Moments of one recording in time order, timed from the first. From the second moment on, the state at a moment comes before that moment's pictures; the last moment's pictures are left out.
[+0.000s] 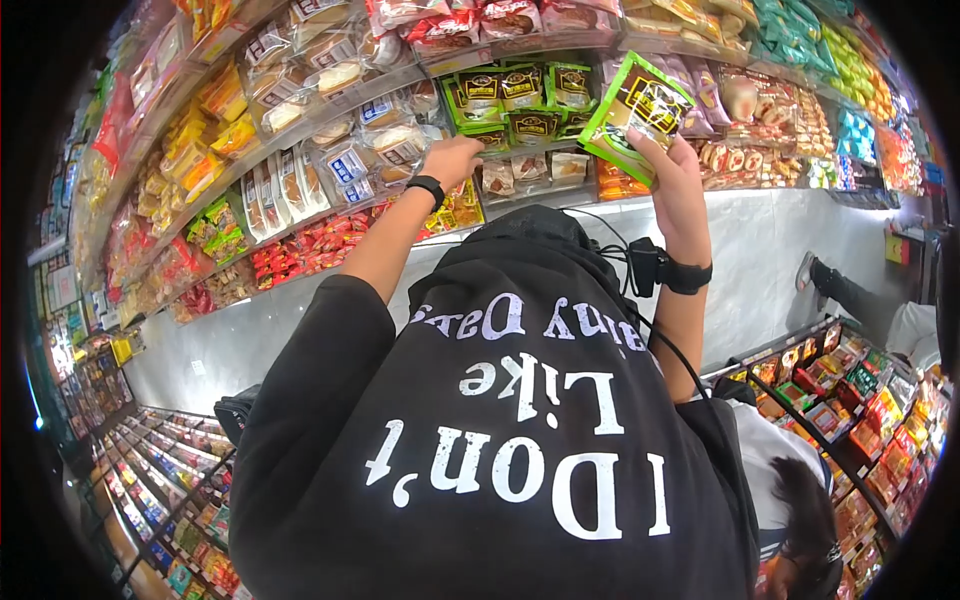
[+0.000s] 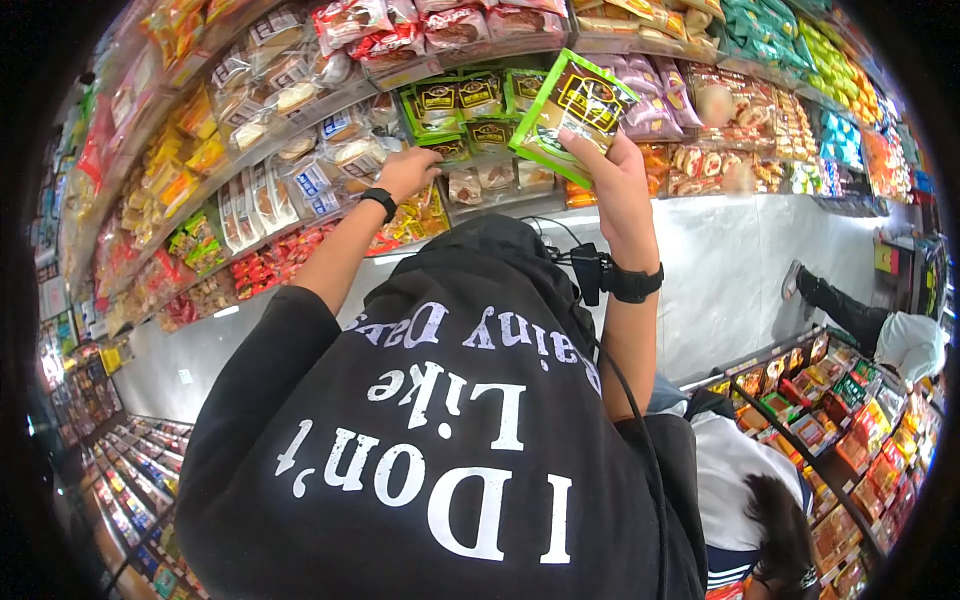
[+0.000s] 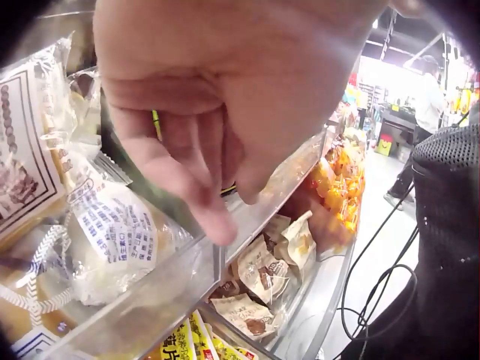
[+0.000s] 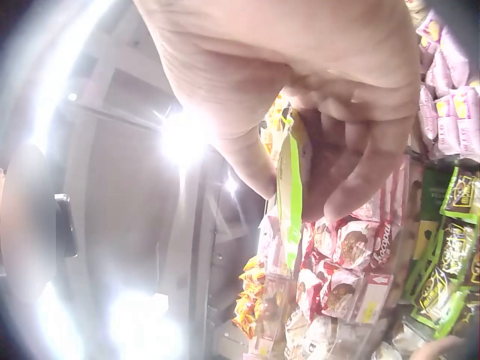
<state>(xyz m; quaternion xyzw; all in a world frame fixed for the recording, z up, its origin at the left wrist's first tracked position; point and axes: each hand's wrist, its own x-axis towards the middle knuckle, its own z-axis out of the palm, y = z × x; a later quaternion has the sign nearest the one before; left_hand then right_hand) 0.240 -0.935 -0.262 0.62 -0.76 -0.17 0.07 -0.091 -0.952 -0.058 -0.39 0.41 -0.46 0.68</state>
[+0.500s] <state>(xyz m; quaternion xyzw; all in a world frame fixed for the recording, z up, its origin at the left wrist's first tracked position) 0.221 -0.940 -0.256 0.66 -0.67 -0.35 -0.02 -0.105 -0.940 -0.072 -0.35 0.43 -0.46 0.69</state>
